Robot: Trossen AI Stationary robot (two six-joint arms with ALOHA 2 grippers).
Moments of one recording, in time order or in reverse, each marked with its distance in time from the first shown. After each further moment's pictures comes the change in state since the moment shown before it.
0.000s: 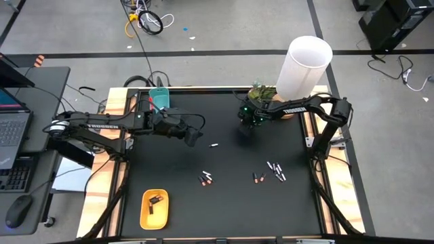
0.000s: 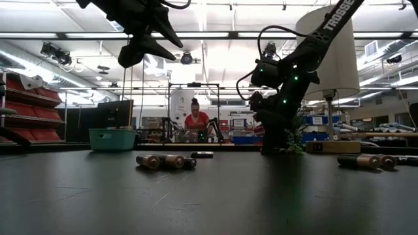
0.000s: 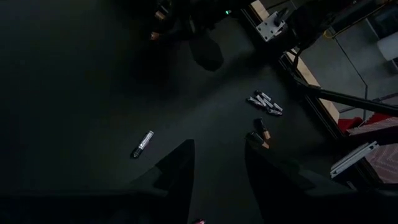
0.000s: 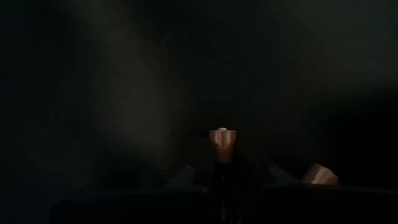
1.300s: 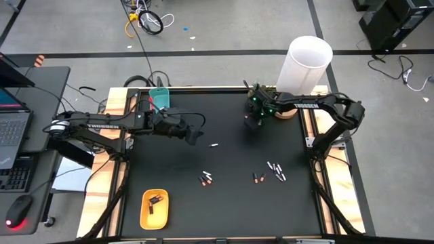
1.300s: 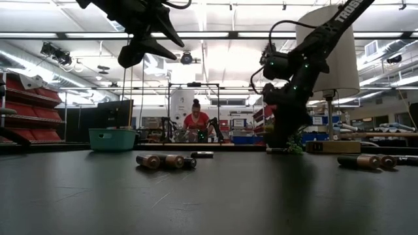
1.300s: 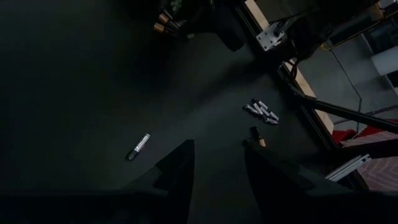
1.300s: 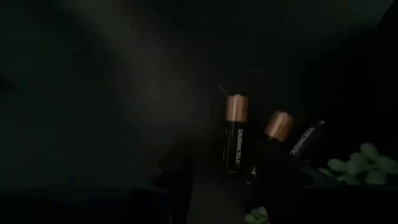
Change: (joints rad) left arm 0.000 0.000 -0.005 0.021 -0.016 -0.053; right arm -0.127 -0.168 0.016 -0.171 -0.144 0.112
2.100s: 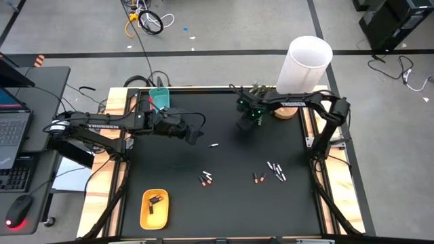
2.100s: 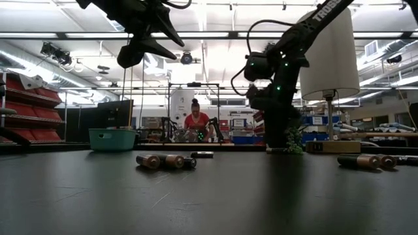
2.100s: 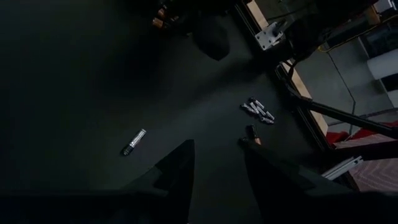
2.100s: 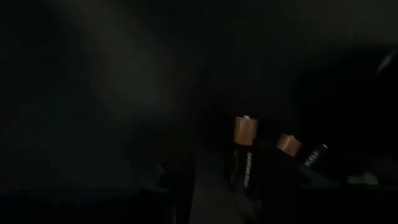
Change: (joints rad) left arm 0.000 0.000 0.000 0.002 0.013 -0.038; right arm 0.095 0.162 0.216 -0.190 0.155 0.009
